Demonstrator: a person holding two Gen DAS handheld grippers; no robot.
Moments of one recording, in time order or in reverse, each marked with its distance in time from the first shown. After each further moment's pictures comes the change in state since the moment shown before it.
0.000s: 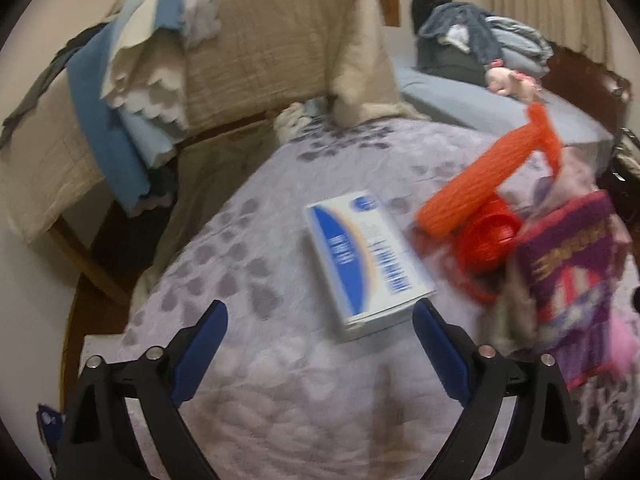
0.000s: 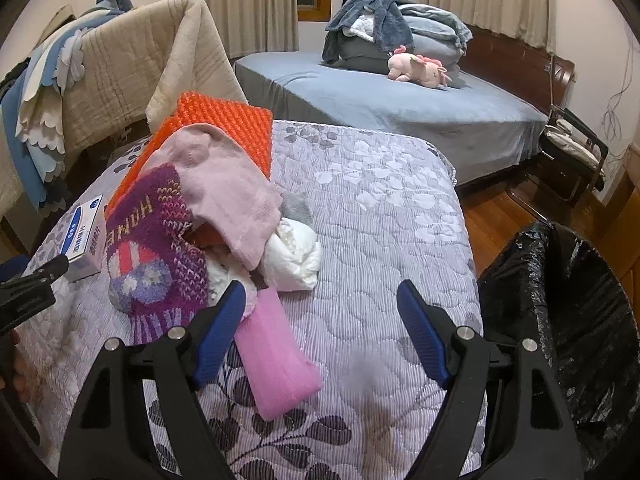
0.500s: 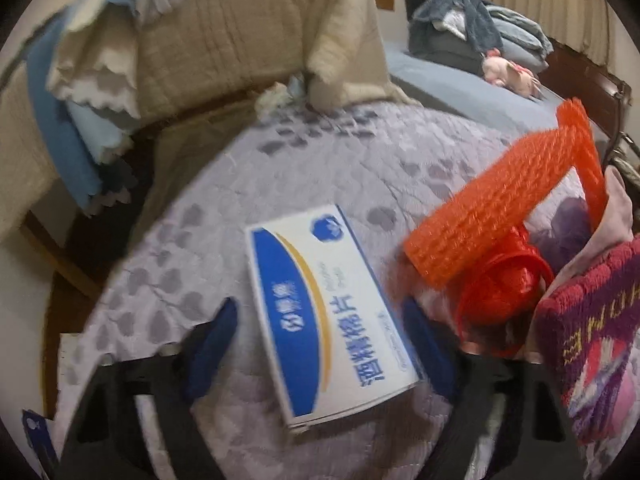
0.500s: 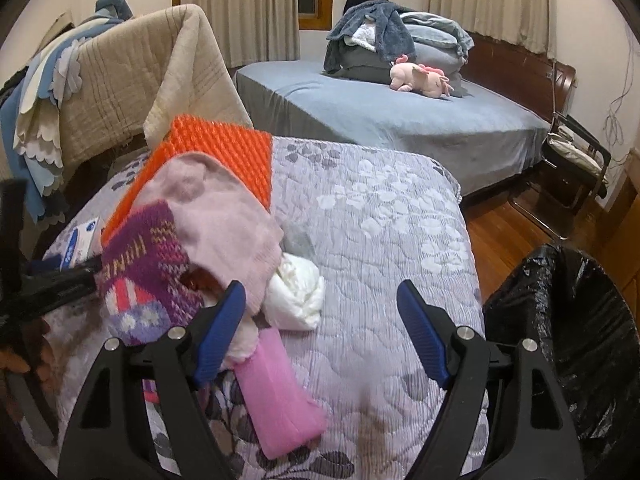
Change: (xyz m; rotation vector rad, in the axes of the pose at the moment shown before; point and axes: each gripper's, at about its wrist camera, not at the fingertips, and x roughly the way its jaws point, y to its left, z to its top) left arm 0.061 -0.014 0.024 -0.024 0.094 -0.074; right arm 0.006 0.003 0.020 -0.005 -0.045 0.019
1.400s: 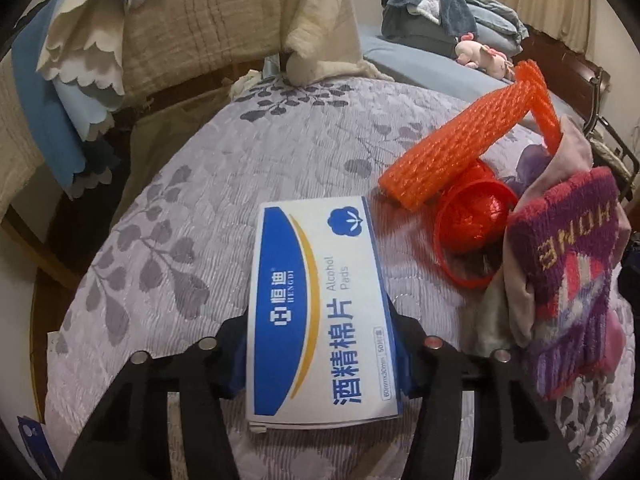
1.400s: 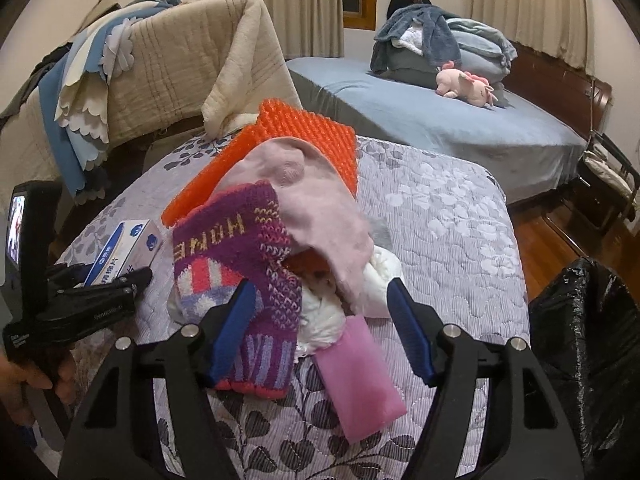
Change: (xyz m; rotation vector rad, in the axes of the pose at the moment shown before) left arm -0.017 0.006 -0.030 0.038 0.035 -0.080; right arm -0.007 0.047 -0.008 -0.085 0.027 0.113
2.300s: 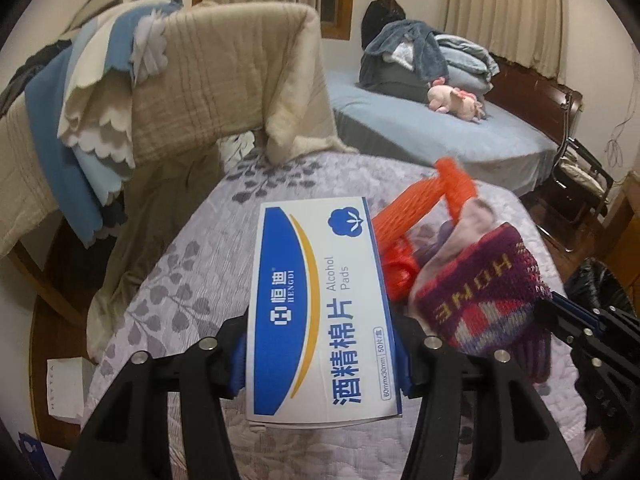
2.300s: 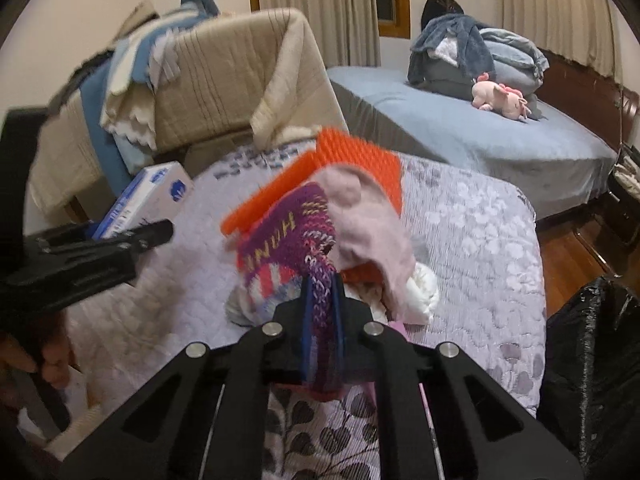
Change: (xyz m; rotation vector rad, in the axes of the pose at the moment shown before) left arm -0.091 -0.022 0.024 0.033 -0.167 -0.050; right arm -0.045 0.009 0.011 -0.024 -0.051 0.152
